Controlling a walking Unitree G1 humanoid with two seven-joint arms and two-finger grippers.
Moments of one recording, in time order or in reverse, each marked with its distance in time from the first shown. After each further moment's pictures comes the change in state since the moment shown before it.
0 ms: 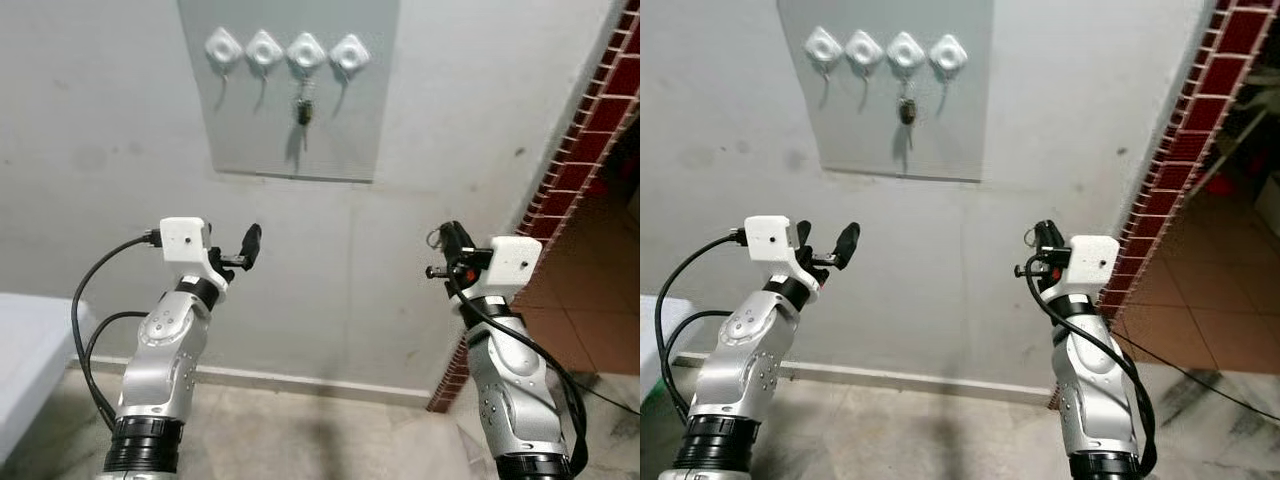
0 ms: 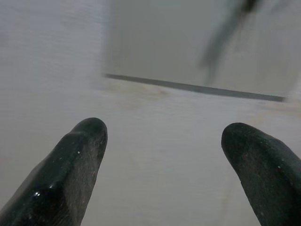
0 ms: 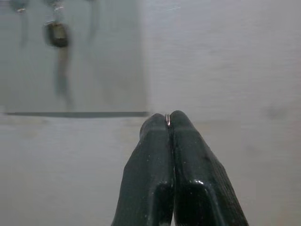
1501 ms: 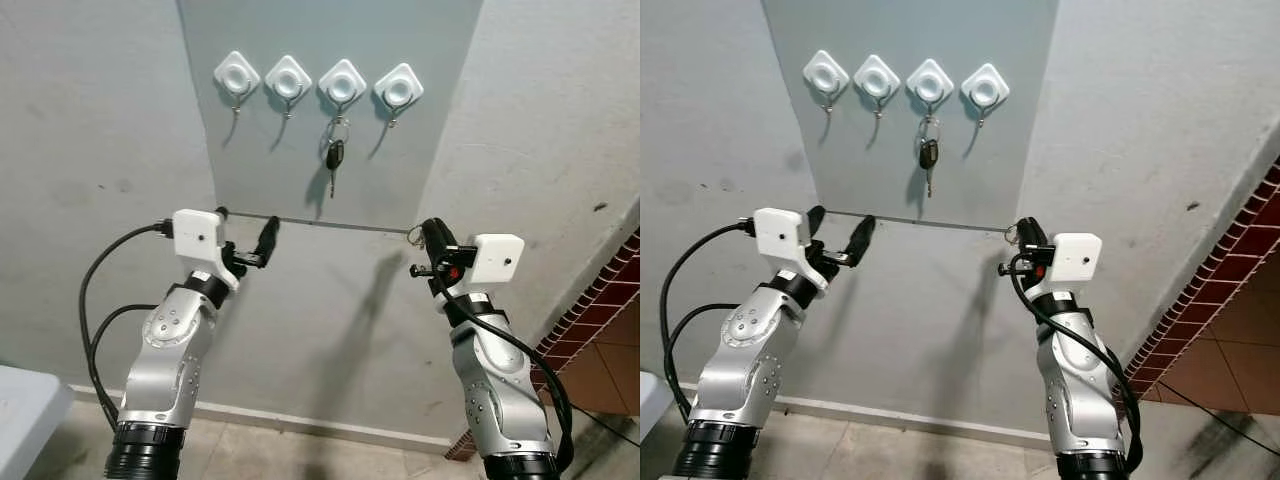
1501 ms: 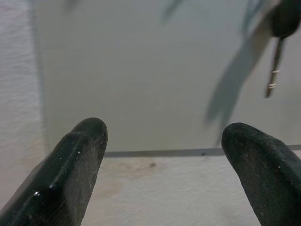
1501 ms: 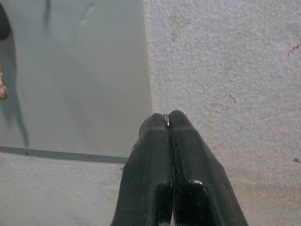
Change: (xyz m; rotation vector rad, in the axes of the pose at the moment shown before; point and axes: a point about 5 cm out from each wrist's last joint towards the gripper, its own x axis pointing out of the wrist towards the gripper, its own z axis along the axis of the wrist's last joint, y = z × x) left arm -0.001 -0.033 0.017 0.046 -0.099 -0.191; right arm 0.001 0.005 0.001 0.003 0.001 0.026
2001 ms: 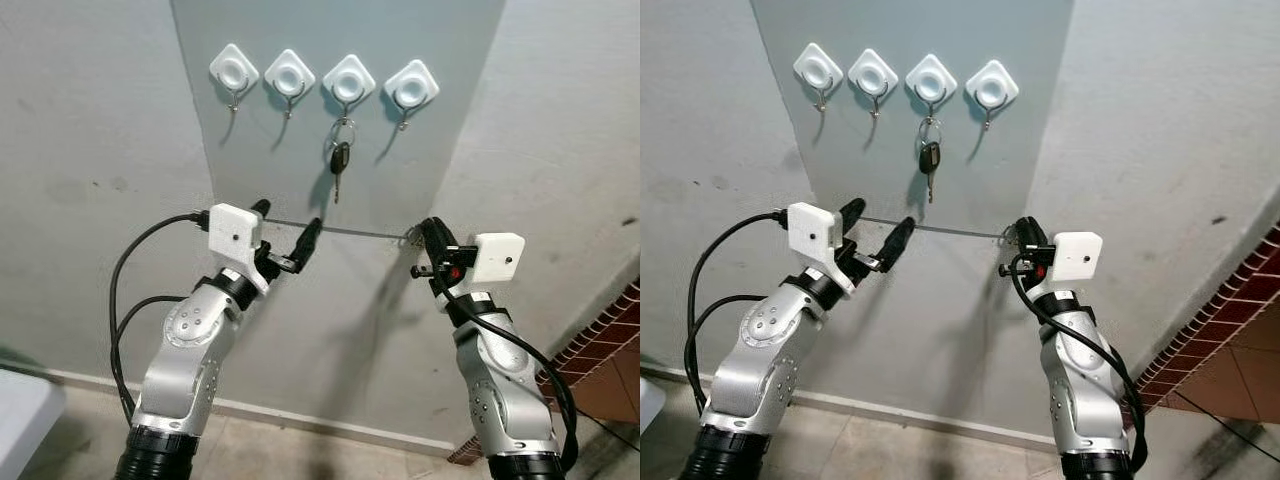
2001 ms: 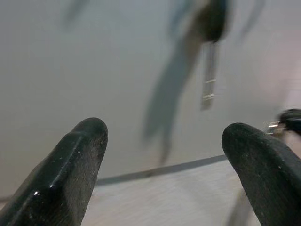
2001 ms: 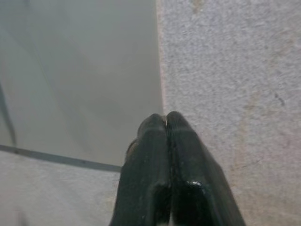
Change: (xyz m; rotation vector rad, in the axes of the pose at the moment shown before) left arm 0.001 -0.043 0.016 0.011 -0.040 -0.224; right arm -0.001 -0.001 0.003 -0.006 -0.002 0.065
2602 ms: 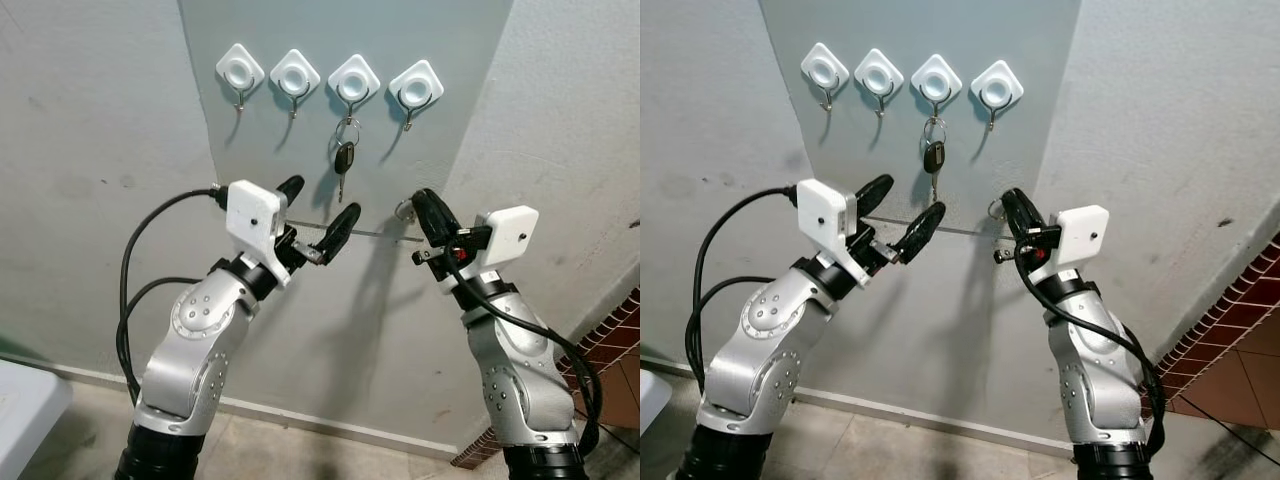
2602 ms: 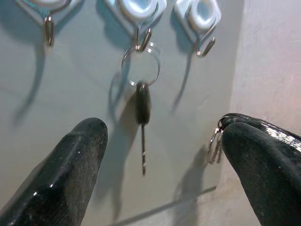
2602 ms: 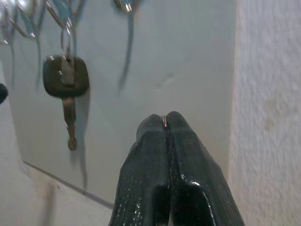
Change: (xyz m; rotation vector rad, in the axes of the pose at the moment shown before) left arm 0.008 -0.020 0.039 -0.012 -0.095 -0.117; right arm 0.009 0.012 0.043 0.007 -0.116 0.192
